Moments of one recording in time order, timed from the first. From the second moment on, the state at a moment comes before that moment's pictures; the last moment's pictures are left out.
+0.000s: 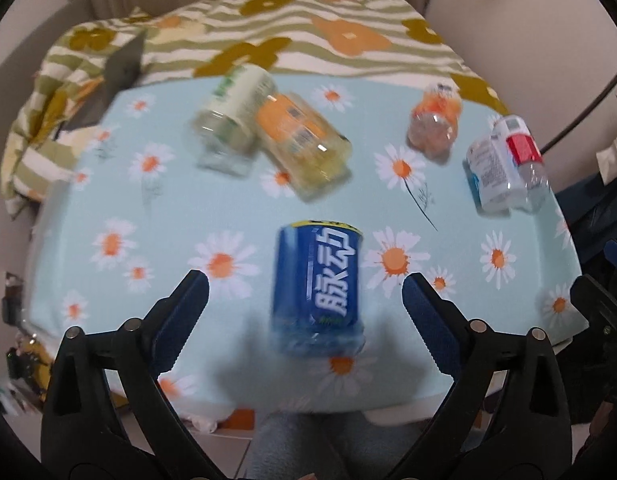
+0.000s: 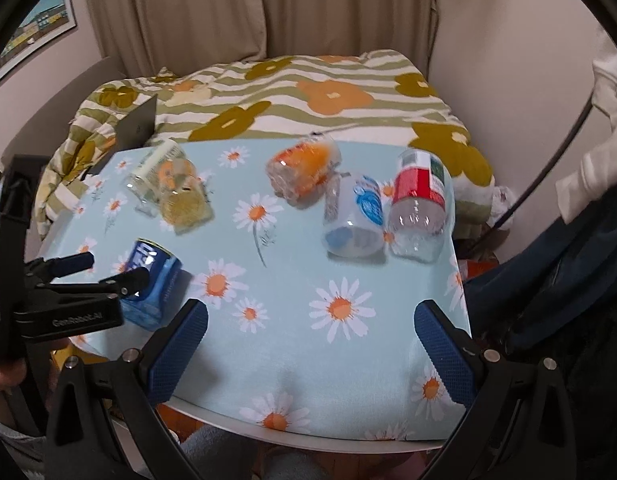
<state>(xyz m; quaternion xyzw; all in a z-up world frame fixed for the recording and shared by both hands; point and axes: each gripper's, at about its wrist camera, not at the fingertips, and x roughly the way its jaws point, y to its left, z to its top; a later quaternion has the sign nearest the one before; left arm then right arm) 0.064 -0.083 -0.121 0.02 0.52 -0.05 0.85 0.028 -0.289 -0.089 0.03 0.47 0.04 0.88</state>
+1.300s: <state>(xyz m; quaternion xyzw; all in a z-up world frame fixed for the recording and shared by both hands) 0.077 0.086 -0.116 -0.02 0.55 -0.03 0.83 0.169 -0.159 -0.183 0.18 0.72 0.13 0.66</state>
